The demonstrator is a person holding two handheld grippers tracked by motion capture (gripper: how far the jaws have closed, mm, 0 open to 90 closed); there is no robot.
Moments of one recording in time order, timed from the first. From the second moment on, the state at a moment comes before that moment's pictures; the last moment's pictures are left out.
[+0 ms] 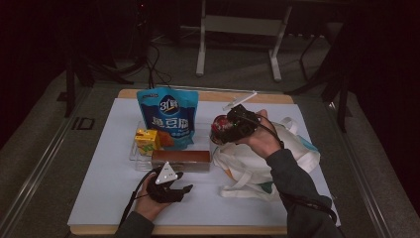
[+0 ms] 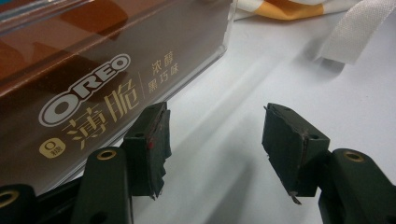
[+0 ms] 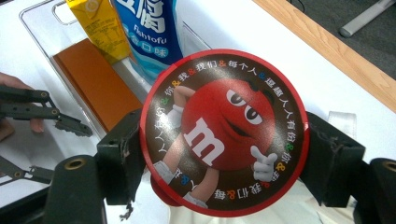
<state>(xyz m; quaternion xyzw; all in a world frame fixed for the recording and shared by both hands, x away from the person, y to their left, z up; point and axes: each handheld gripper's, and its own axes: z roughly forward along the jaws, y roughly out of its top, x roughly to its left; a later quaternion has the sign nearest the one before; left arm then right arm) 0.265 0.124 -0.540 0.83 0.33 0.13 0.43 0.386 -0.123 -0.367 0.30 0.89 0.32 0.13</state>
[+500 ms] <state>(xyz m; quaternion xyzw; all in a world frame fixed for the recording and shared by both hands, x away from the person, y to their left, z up) 0.265 0.125 -0.540 0.83 0.33 0.13 0.43 0.388 -0.104 -0.368 0.29 0.89 0.32 0.13</state>
